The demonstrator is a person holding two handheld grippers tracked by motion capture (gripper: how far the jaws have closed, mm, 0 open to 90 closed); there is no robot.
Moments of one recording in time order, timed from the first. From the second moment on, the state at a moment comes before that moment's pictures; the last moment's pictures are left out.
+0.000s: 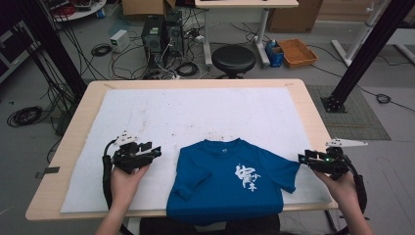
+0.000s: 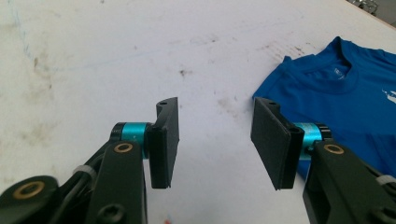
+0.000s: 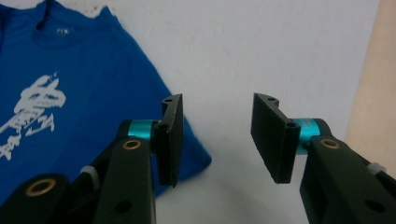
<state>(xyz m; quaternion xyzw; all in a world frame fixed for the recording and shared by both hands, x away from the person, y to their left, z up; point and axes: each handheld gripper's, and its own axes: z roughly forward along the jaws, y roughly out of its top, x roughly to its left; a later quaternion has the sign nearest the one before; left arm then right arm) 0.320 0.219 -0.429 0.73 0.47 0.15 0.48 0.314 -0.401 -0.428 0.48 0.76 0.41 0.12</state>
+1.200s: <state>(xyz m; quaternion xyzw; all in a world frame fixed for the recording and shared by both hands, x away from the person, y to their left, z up) 0.324 0.209 -0.437 0.75 0.44 0.12 0.47 0.281 -0.238 -0.382 0.35 0.83 0.40 0.16</state>
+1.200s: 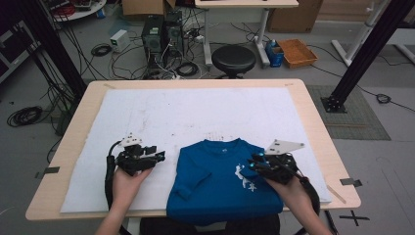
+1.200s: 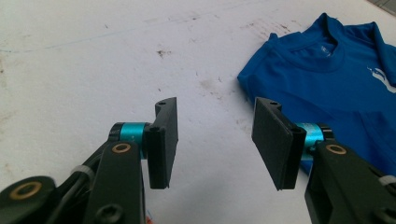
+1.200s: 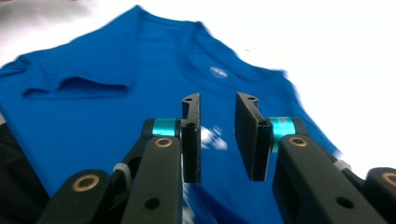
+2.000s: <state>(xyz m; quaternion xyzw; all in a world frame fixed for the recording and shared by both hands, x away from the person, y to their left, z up) 0.325 0.200 -0.441 0.76 0.44 0.12 0.45 0.239 -0.268 -0.423 0.25 0.89 0.37 0.07</state>
